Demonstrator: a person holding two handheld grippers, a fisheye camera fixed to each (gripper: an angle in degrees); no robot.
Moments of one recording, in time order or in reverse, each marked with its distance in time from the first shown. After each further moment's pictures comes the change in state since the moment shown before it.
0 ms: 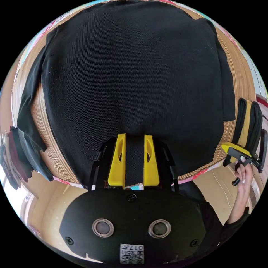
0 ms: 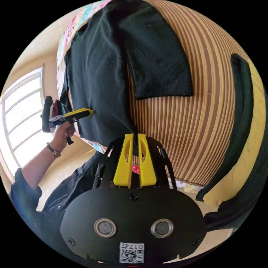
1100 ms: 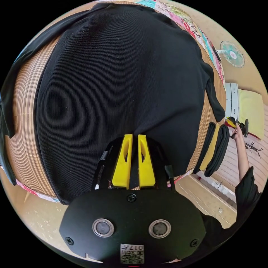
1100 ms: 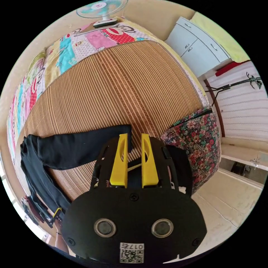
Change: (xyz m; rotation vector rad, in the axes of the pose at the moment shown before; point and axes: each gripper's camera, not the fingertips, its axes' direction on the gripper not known) left arm -0.111 0.068 0.017 0.172 0.443 -0.128; right arm 0.103 0.036 -0.157 0.521 0.557 0.555
